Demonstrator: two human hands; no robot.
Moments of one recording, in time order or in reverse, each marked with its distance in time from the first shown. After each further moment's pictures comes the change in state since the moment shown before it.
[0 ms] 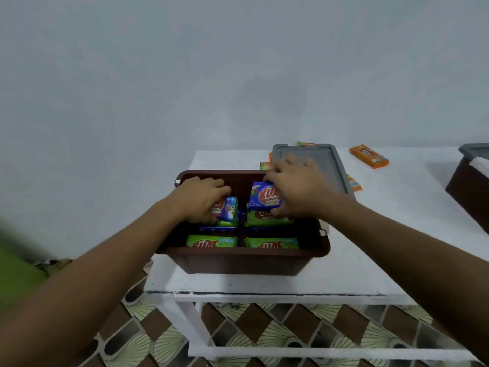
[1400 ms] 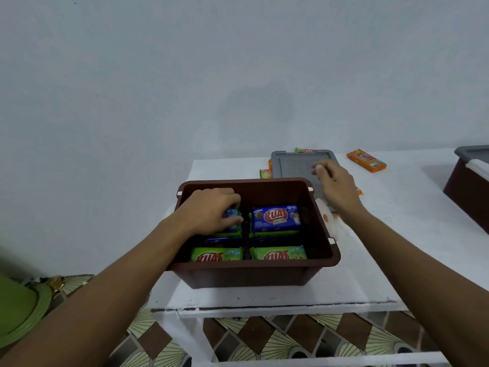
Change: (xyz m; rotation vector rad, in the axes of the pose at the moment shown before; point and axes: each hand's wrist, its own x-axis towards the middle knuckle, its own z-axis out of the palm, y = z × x) left_hand 0.003 0.006 0.003 -0.250 0.225 0.047; right_hand -0.004 0.048 0.052 1.037 0.501 0.569
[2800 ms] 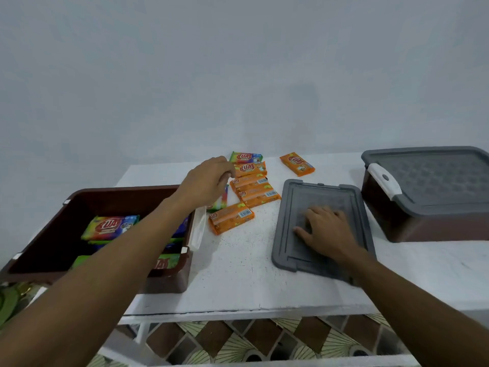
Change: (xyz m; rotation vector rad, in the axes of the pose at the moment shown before) left_hand 0.181 0.165 -0.002 -0.252 0.265 -0.134; right_hand -0.002 0.203 -0.168 -0.844 -0.380 -0.160
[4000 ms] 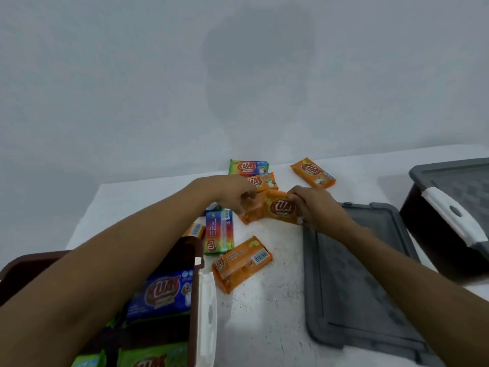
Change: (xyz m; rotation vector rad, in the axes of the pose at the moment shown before) left_hand 0.150 -0.086 0.069 0.191 -0.798 0.182; right_hand 0.157 -0.031 -0.019 0.359 0.068 -0.161
